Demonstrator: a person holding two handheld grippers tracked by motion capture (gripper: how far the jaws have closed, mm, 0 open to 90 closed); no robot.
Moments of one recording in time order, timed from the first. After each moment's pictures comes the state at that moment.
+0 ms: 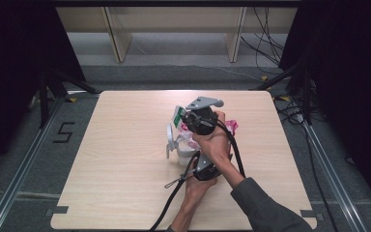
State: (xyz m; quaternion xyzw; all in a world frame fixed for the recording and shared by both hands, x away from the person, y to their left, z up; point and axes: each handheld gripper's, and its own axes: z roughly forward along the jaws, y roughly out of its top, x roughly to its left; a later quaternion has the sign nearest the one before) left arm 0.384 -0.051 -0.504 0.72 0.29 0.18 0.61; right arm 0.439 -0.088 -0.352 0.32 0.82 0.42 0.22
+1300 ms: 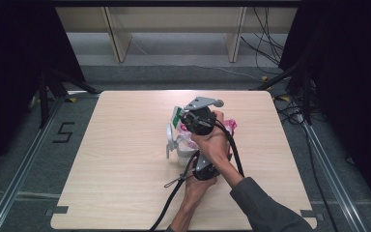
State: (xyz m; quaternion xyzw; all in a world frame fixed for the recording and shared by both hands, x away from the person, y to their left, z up) left arm 0.384 -0.053 -0.504 0.72 0.29 0.15 0.62; right arm 0.438 -0.084 -0.352 0.32 0.82 0.42 0.22
